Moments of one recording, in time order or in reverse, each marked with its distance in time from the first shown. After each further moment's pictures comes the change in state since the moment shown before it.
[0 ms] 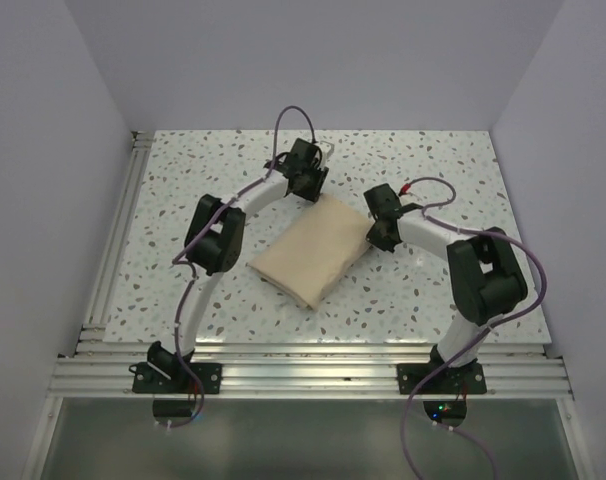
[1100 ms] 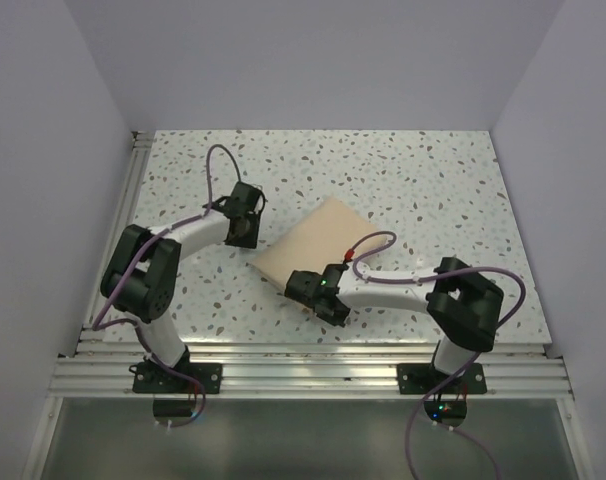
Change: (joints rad) left arm 0.113 -0.679 -0.961 0.038 -0.232 -0.171; right arm 0.729 -0.016 0.015 -0.443 0.077 0.704
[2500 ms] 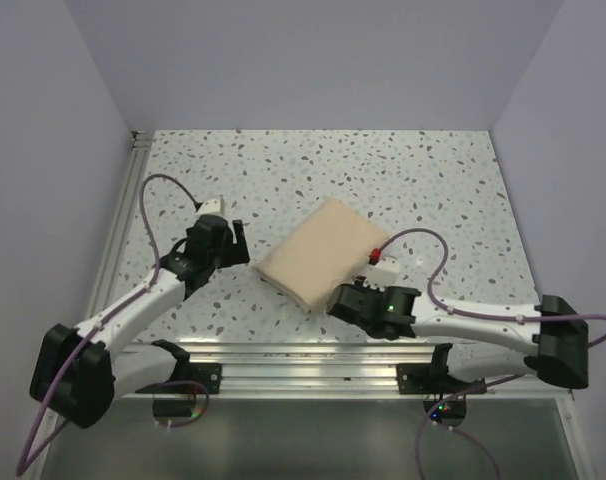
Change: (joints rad) left arm -0.029 -0.533 -0.382 0.117 -0.076 -0.212; right arm 0.096 -0.422 -0.229 0.042 0.201 -0.150
